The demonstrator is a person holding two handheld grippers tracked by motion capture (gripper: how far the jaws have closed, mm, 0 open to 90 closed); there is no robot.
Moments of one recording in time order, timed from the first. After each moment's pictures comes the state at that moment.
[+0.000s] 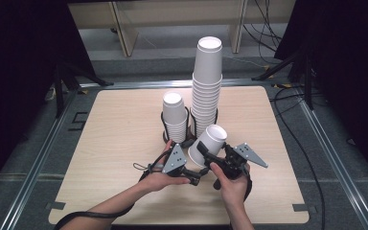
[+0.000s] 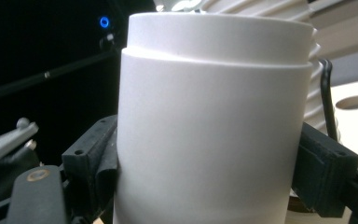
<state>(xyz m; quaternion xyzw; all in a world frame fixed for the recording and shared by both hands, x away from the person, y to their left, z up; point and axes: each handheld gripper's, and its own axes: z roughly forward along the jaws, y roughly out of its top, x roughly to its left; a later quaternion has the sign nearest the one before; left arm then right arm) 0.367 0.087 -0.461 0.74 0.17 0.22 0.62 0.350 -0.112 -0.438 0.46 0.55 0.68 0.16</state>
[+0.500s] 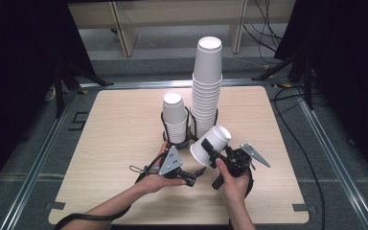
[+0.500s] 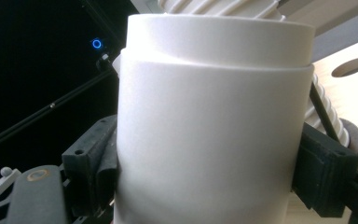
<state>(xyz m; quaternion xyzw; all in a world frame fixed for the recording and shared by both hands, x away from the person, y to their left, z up) 0.367 0.099 -0.472 0.74 0.17 0.22 0.61 0.360 -0.122 -0.454 0.51 0.50 0.70 0.09</state>
